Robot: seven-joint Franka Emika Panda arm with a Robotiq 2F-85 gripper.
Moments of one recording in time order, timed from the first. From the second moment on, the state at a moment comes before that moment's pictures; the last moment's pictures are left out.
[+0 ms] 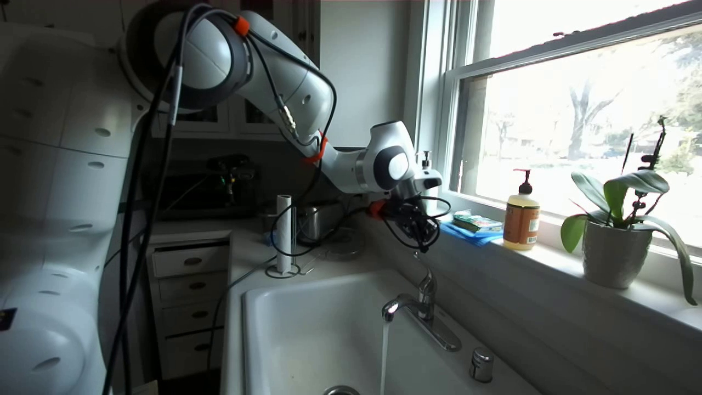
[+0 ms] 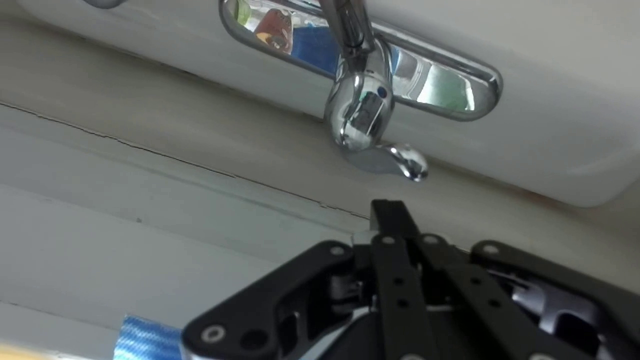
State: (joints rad) arm 0.08 0.26 0.02 -1.89 -0.26 2.55 0.19
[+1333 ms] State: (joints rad) arm 0.09 0.26 0.01 -1.94 -0.26 2.42 0.19
